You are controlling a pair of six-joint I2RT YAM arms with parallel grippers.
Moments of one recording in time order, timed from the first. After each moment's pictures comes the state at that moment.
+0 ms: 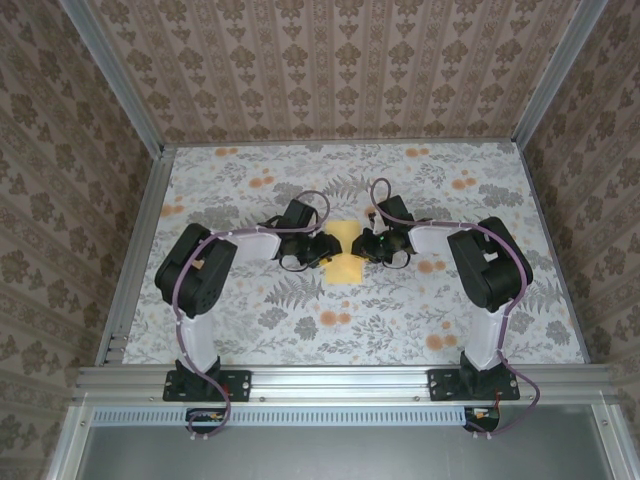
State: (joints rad) left arm -0.63 1.90 1.05 -0.11 0.47 -0.92; right arm 0.38 1.91 1.01 -0.13 -0.48 0.70
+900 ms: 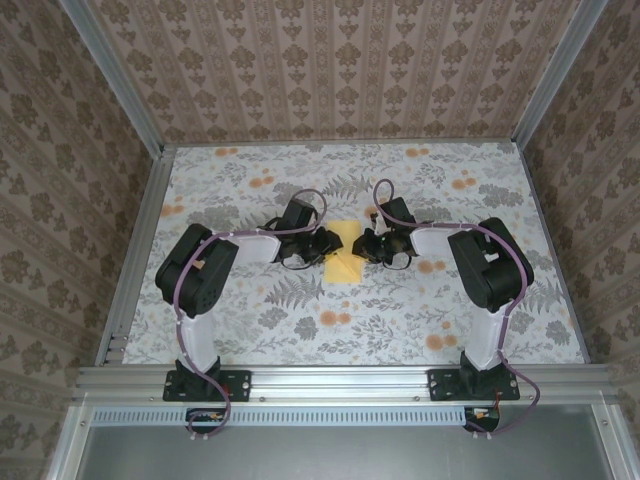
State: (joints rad) left arm -0.63 1.91 1.02 0.06 0.47 -1.06; right arm 0.37 1.90 0.98 -0.08 -0.50 0.74
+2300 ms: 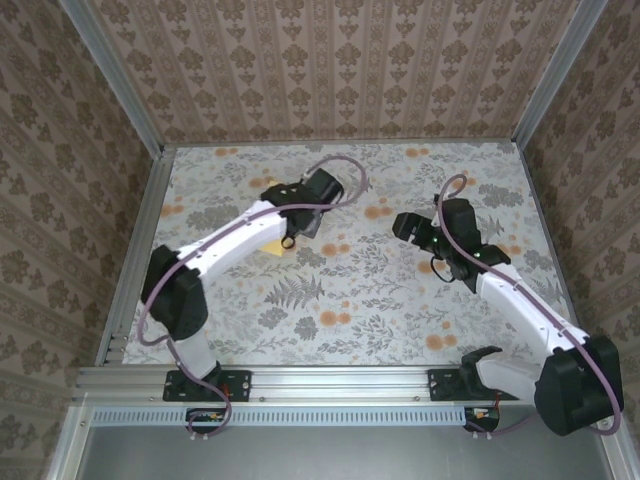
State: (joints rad) left arm -0.83 1.78 1.55 -0.95 -0.58 -0.23; right arm 0.25 1.11 0.74 -0.27 -0.06 0.61
